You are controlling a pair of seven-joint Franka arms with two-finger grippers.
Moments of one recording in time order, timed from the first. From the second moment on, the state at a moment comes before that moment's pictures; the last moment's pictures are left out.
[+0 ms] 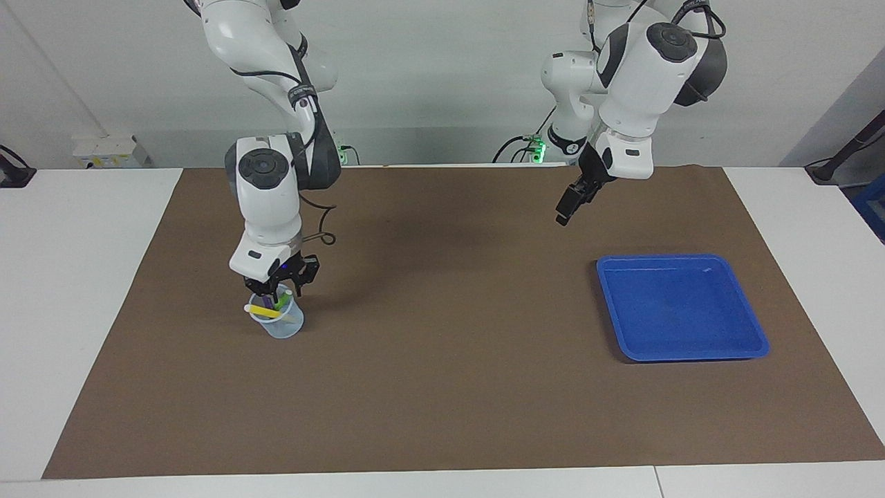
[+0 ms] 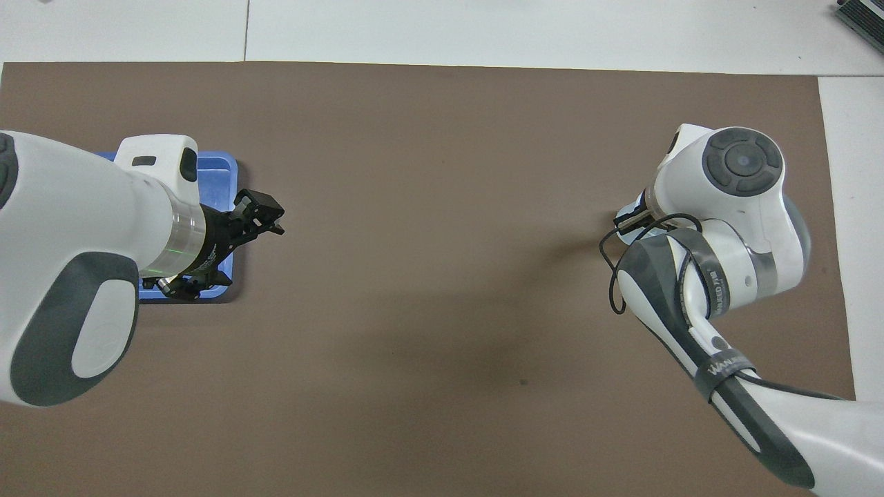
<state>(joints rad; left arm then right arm) -0.12 -0.08 -0.20 -1.88 -0.14 1.87 -0.99 -0.01 0.24 0.18 -1.89 -0.27 2.14 -0.10</state>
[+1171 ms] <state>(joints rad) -0.12 -0.08 -0.20 -1.88 -0.15 1.89 -1.08 -0.01 0.18 0.18 -1.74 -0.27 1.91 -0.10</state>
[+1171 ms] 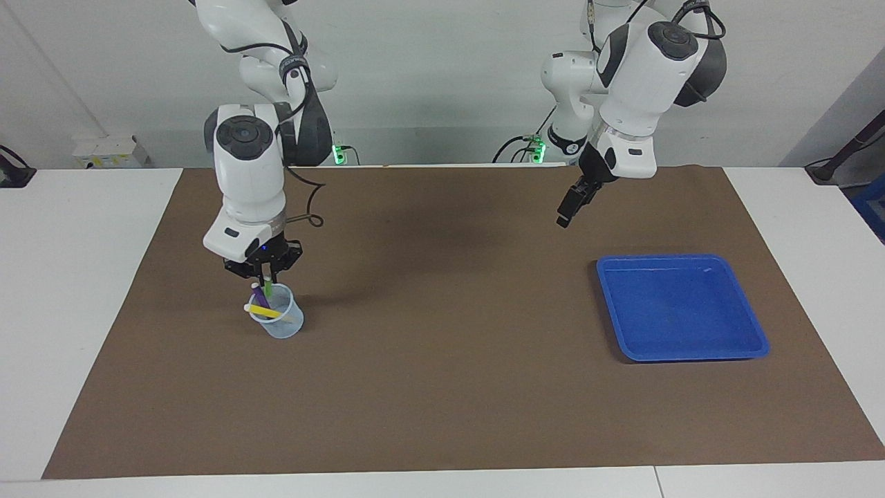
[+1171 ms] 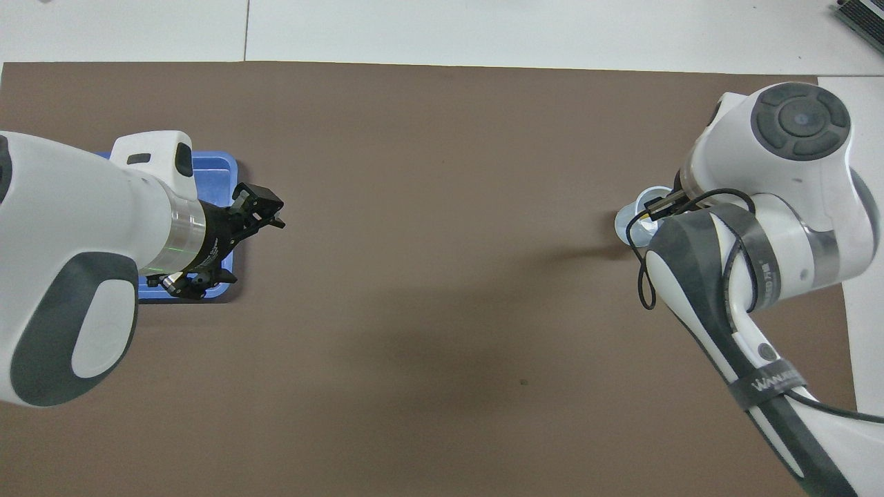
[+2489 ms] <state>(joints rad) -0.32 -0.08 -0.22 -1.95 -0.43 2.29 -1.85 -0.01 0.14 0.18 -1.65 0.41 1.92 0.42</state>
